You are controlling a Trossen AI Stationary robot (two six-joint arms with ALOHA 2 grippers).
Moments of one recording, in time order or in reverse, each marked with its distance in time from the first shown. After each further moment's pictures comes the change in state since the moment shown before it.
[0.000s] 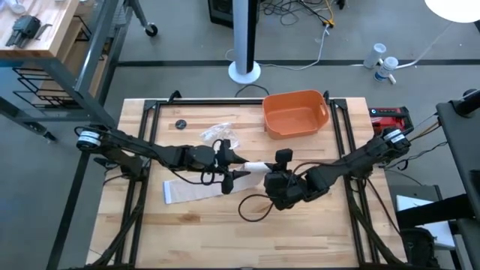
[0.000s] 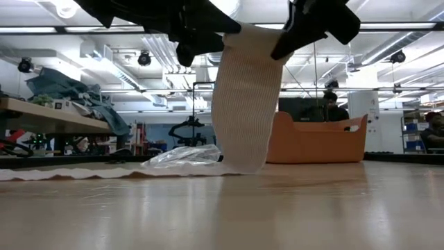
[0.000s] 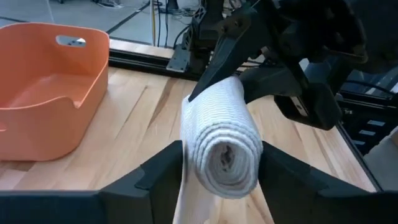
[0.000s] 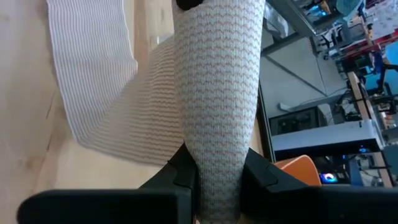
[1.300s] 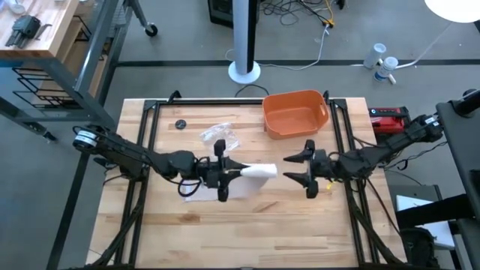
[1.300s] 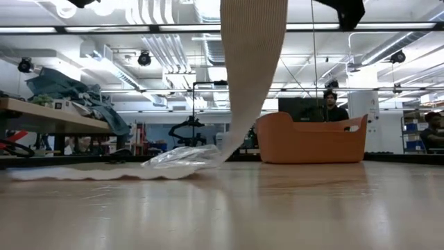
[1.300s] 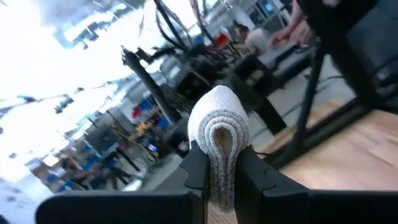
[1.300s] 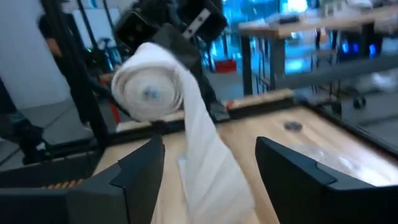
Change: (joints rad) left arm -0.122 -0.037 -0.029 0.436 -0.078 0.903; right arm -0.009 -0.715 -0.701 1.042 -0.396 0.137
